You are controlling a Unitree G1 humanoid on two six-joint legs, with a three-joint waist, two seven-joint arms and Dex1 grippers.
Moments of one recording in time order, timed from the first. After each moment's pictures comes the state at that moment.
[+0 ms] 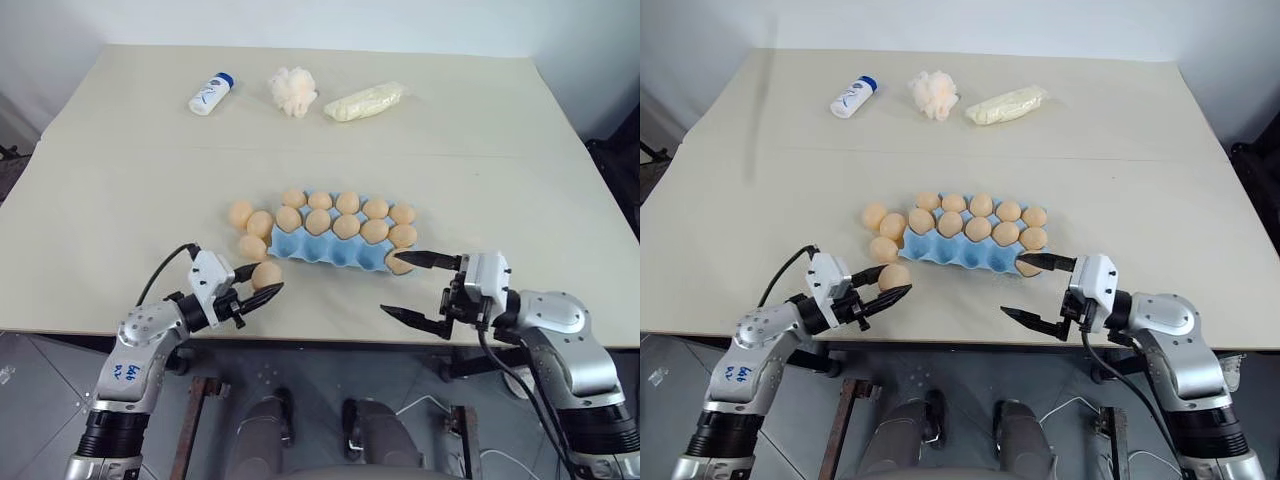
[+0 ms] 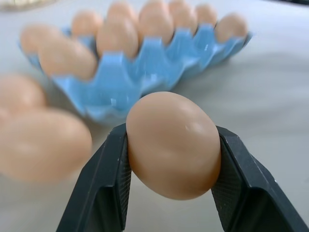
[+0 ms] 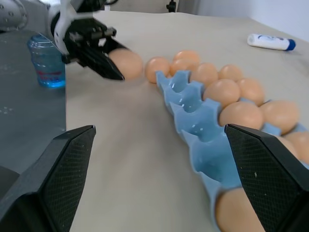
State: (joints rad) left arm -0.16 0.51 0.06 -0.16 -0.36 0.20 -0.82; right arm -0.12 -0.65 -0.07 -0.21 0.47 0.04 1.10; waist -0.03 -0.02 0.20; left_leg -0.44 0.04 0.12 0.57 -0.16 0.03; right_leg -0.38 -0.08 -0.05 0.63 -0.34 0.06
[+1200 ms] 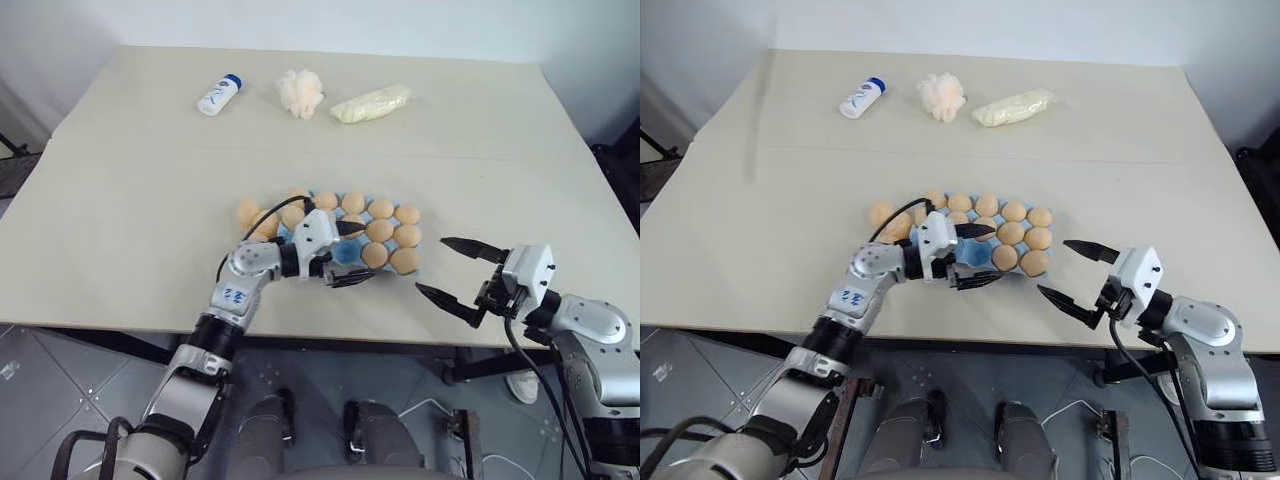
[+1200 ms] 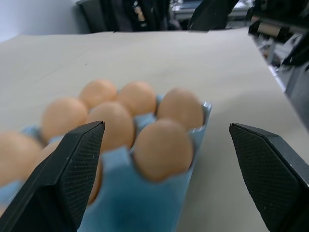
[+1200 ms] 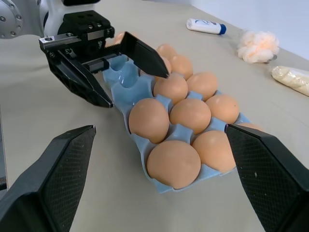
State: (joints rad) left arm -0.59 0.29 -0.16 0.31 -0.17 -0.06 -0.91; right arm -0.09 -0.65 -0.16 -0.16 0.45 0.00 1.00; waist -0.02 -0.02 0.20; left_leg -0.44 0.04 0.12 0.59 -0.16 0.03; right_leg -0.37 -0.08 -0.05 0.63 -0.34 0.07
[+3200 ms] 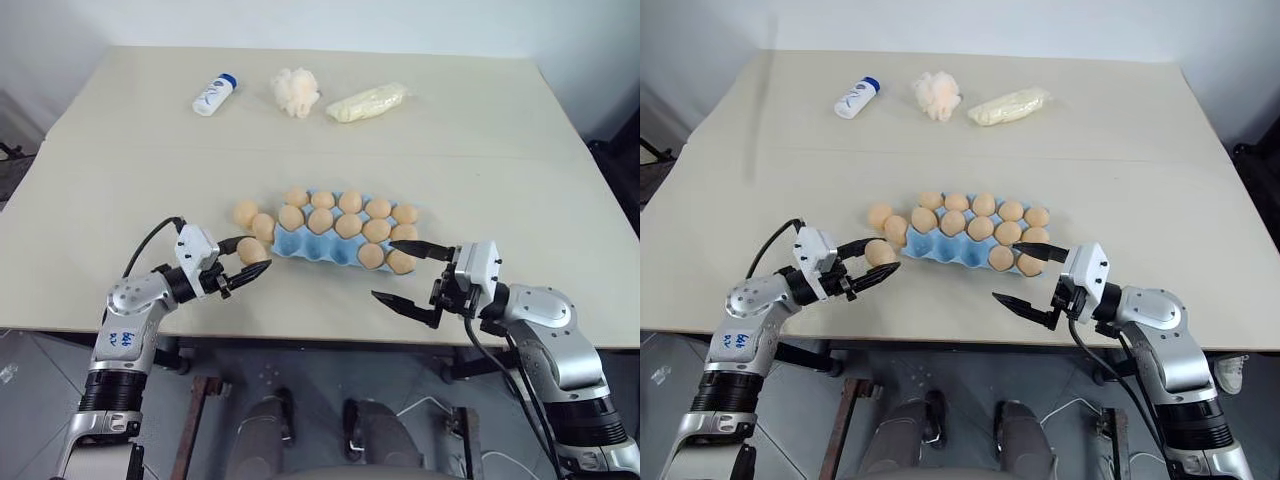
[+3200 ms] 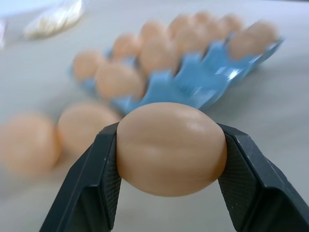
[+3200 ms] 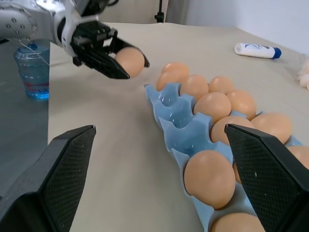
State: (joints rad) left arm -0.33 0.51 0.06 0.08 -0.33 0.06 -0.91; right arm -0.18 -0.58 -0.01 -0.20 0.45 0.06 1.01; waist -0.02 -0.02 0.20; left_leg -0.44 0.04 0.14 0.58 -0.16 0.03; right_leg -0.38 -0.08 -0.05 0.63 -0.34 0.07
